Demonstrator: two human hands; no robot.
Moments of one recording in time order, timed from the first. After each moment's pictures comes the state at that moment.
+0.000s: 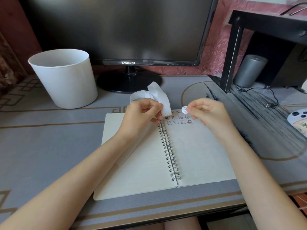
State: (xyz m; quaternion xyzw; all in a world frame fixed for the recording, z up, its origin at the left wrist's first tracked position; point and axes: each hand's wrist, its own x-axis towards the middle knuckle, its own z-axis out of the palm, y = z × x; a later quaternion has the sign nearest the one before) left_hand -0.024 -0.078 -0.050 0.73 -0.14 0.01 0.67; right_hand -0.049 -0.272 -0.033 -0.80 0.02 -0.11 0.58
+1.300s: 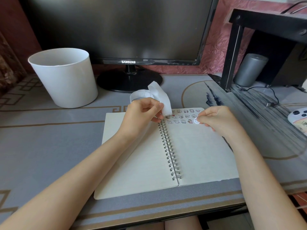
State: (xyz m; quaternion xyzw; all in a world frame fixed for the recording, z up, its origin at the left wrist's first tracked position) left_hand -0.024 -0.078 -0.050 0.73 -0.14 0.01 0.67; right_hand -0.046 -0.296 -0.040 -0.87 0.14 -0.05 0.47
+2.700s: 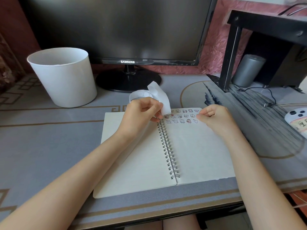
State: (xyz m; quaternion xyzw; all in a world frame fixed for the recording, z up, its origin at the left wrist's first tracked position) left_hand -0.027 -0.078 -0.048 0.73 -0.15 0.01 0.67; right_hand -0.034 -0.306 -0.058 -0.87 0.12 -0.11 0.46
